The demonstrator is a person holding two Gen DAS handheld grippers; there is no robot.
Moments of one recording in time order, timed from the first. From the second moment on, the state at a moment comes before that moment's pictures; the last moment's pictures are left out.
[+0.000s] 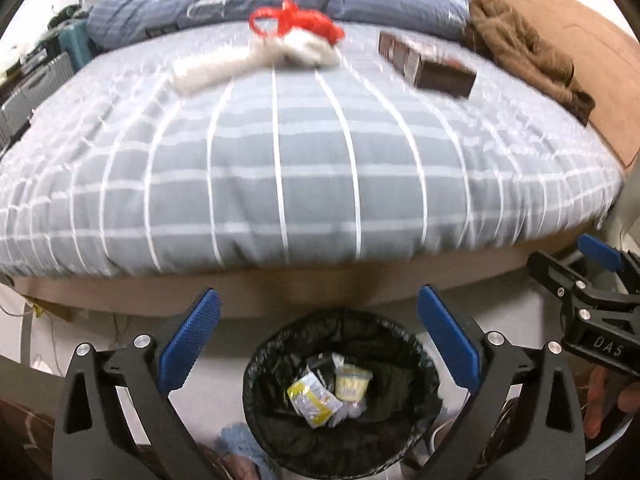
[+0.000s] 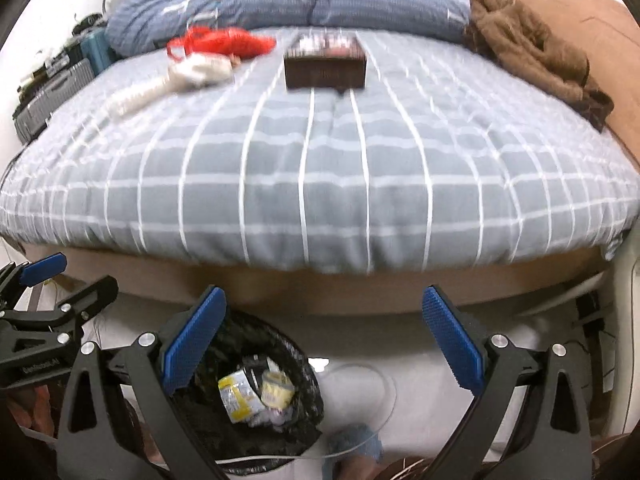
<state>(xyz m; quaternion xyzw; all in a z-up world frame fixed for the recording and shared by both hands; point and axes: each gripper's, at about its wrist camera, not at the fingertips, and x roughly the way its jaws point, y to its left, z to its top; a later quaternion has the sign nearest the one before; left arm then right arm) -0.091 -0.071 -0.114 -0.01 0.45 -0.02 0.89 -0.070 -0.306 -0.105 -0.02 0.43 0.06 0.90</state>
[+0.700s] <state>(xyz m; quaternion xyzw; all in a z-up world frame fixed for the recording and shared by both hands) -0.019 -0.055 -0.030 -0.04 0.38 -0.01 0.92 -0.002 -0.307 -0.014 0.01 0.37 0.07 0.93</state>
